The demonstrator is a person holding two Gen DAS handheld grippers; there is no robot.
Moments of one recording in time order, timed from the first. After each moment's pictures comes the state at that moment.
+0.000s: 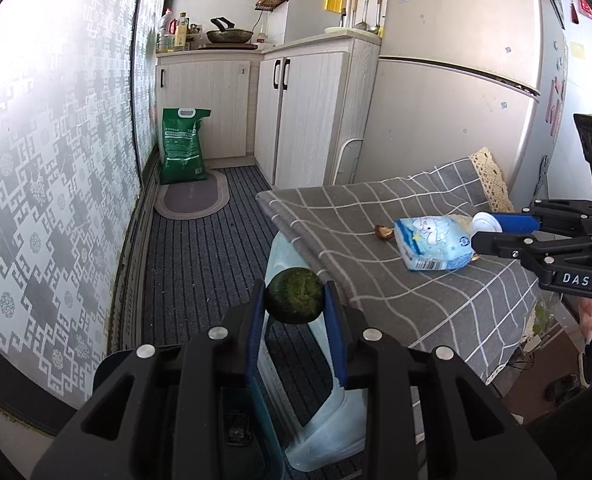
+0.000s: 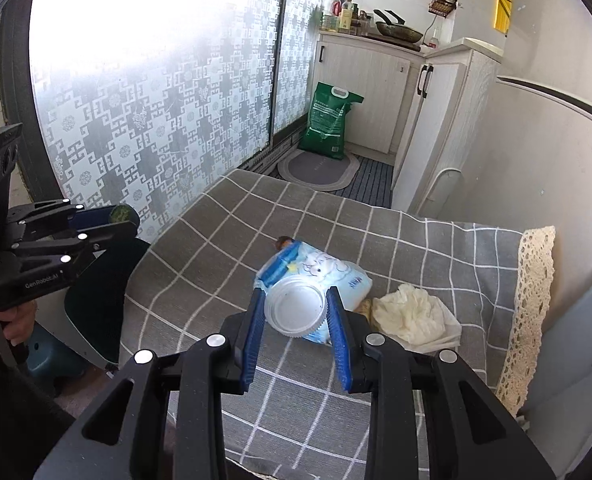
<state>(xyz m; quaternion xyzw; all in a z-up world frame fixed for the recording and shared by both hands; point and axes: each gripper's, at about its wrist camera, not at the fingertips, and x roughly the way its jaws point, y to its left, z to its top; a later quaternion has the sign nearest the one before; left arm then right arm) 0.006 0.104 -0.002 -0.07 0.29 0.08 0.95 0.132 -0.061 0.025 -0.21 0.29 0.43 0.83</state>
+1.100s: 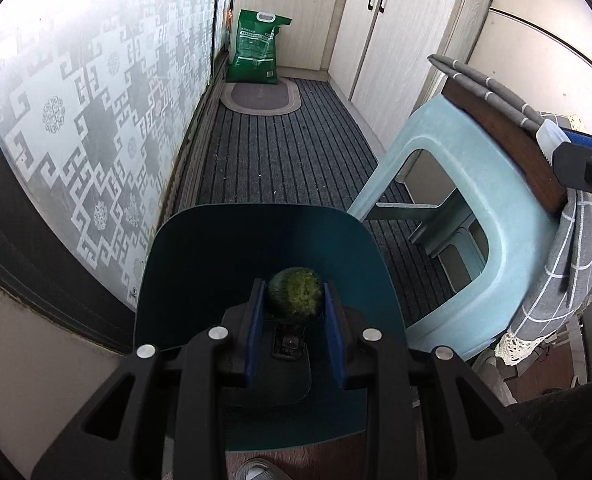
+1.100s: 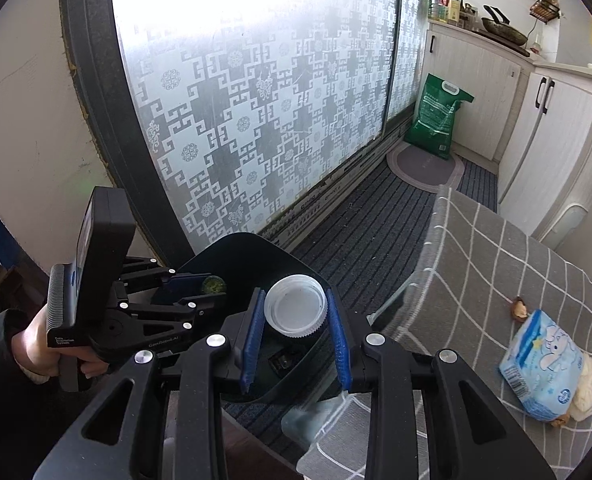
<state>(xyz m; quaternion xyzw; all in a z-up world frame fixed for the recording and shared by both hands) -0.053 0.193 -0.103 -0.16 0.41 0.16 0.88 0.049 0.074 -0.003 -0.24 0.33 0.55 0.73</state>
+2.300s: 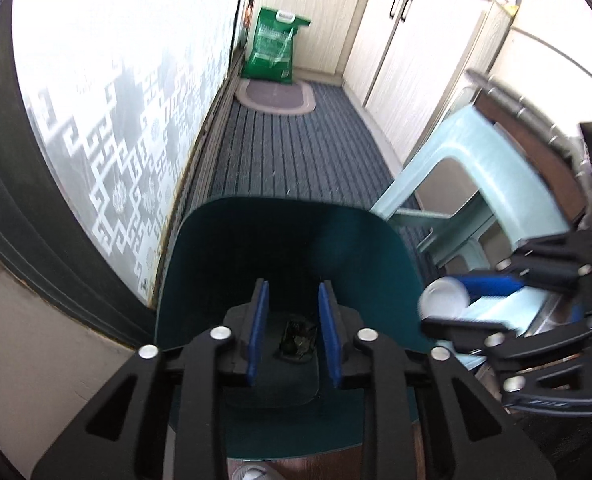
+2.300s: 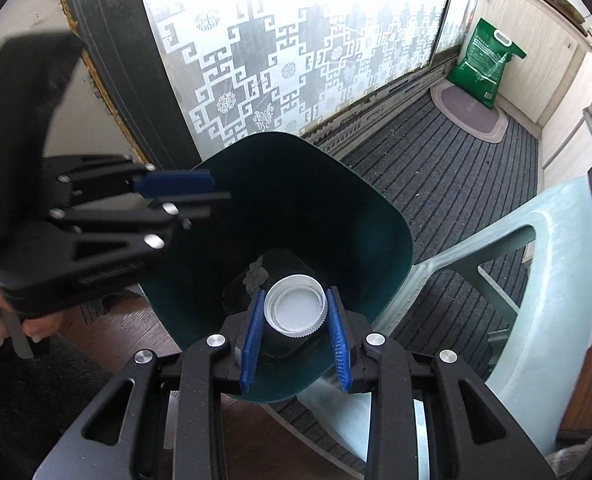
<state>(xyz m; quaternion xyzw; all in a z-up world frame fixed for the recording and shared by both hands) -0.072 0.214 -0.114 -0.19 0.39 0.17 0.89 0.026 0.133 -0.110 -0.33 0.41 0.55 0.65</state>
